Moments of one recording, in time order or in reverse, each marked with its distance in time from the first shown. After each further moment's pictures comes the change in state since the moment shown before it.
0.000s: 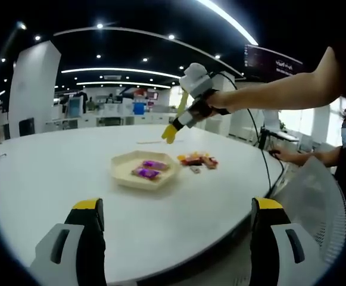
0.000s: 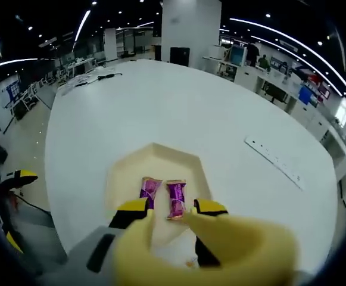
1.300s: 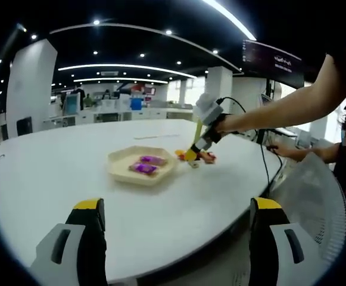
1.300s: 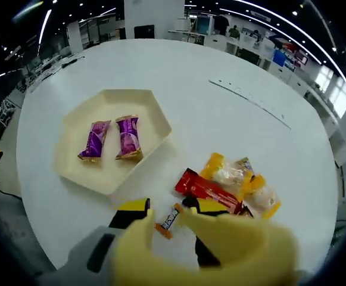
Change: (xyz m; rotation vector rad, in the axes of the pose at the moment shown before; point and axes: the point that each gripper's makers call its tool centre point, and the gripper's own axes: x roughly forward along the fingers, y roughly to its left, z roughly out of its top) left arm 0.000 -0.004 -0.007 0.012 0.042 -0.017; right arm 0.023 -0.046 -0.116 0.178 0.170 -0.139
